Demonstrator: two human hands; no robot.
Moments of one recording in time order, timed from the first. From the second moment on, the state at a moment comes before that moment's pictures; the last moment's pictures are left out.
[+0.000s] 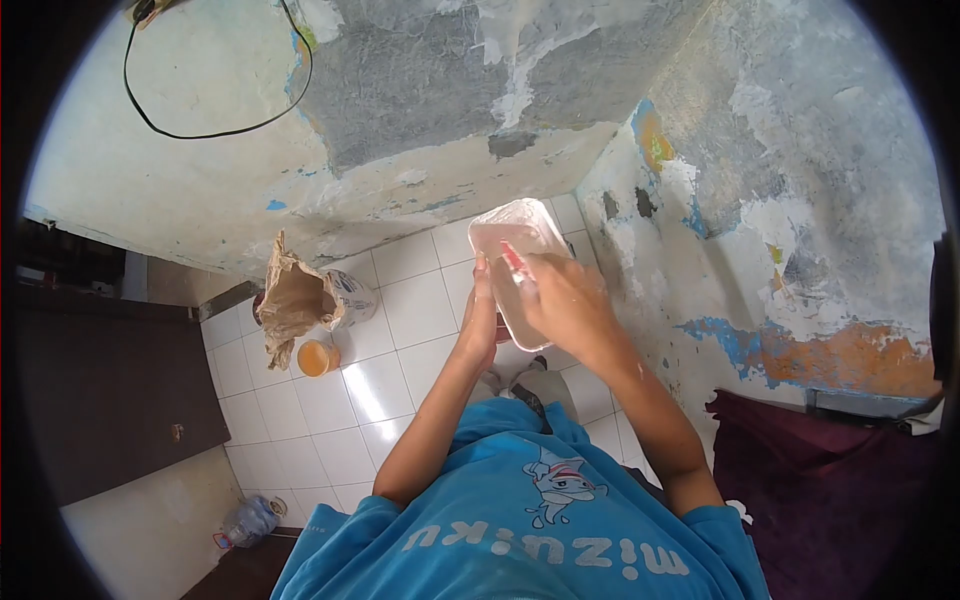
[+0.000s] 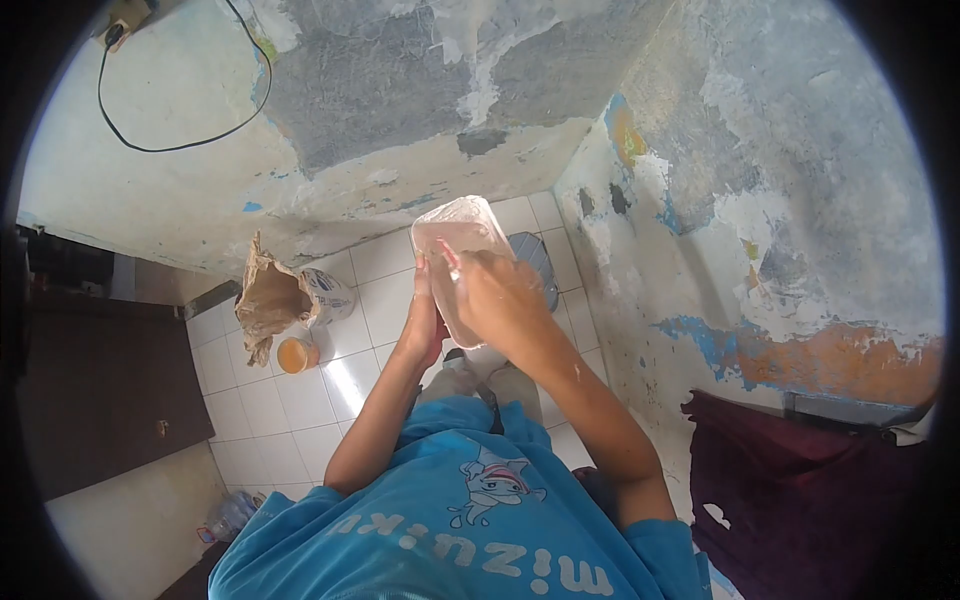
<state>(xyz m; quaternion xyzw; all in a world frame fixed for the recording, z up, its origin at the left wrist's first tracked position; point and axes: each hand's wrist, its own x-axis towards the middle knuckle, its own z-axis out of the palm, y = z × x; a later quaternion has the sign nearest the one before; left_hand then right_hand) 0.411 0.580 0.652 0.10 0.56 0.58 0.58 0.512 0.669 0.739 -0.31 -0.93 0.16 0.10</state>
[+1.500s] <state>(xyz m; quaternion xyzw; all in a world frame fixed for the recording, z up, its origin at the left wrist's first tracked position) 0.400 0.560 0.676 0.10 0.58 0.63 0.50 0.493 0.673 0.769 -0.32 -0.92 0.16 0.15</state>
